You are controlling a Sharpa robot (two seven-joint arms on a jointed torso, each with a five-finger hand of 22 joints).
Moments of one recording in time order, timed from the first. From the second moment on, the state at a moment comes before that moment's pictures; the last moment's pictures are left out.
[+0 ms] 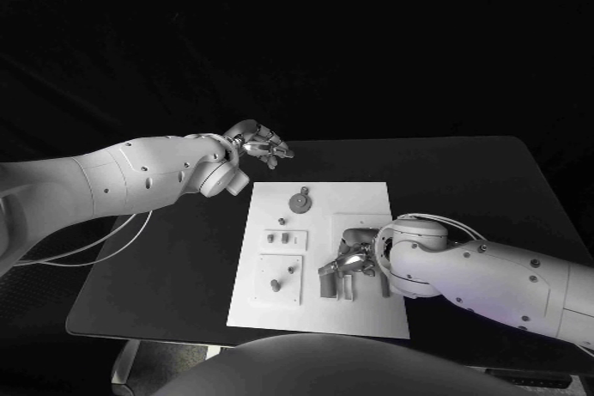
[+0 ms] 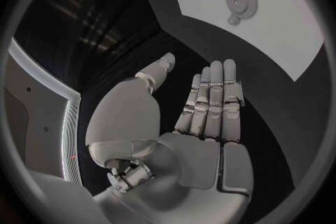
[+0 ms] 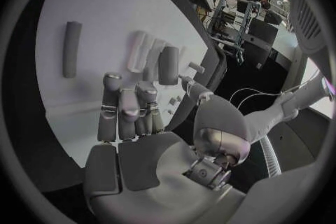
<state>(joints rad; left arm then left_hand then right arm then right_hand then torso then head) 1.22 -0.78 -0.18 1.18 -0.51 -0.29 0.10 1.10 -0.21 0.50 -0.13 0.05 0.81 0.20 0.27 0.47 1.08 0.15 0.07 0.30 0.93 0.06 0.72 0.54 0.06 0.99 -0.03 0.24 1.13 1.13 -0.49 -0.24 1.47 -1.21 0.10 -0.50 0.63 -0.23 0.60 -0.01 0.05 1.01 0.10 0.28 0.63 1.11 -0.01 1.16 1.11 1.18 -0.11 1.54 0.91 0.24 1.06 -0.02 0.92 1.31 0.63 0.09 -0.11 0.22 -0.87</state>
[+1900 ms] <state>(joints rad) 1.22 -0.78 -0.18 1.17 -0.53 -0.28 0.07 1.09 -0.22 0.50 -0.12 0.05 0.81 0.20 0.27 0.47 1.07 0.16 0.07 0.30 0.93 0.06 0.72 0.55 0.06 1.00 -0.04 0.23 1.13 1.12 -0.47 -0.25 1.46 -1.30 0.06 -0.51 0.78 0.03 0.56 -0.29 0.12 1.06 0.08 0.27 0.61 1.15 -0.03 1.16 1.10 1.22 -0.12 1.54 0.92 0.25 1.08 -0.02 0.93 1.31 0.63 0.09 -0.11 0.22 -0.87</state>
